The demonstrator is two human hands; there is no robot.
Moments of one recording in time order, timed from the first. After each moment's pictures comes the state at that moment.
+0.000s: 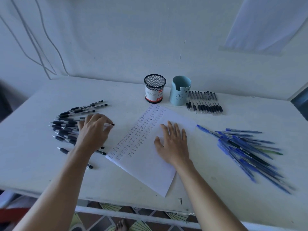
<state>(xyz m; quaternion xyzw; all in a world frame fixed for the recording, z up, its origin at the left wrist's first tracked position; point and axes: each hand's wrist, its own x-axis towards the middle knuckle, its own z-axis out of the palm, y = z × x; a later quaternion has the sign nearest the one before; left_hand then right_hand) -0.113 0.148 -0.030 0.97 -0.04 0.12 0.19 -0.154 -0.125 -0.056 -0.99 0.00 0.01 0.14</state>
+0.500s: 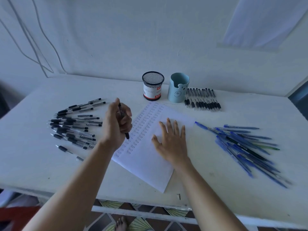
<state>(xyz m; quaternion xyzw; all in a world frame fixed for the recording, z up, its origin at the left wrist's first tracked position) -0.133 0.057 0.023 0.52 -0.02 -0.03 0.85 -0.157 -0.124 -0.061 -0.99 0.01 -0.02 0.13</state>
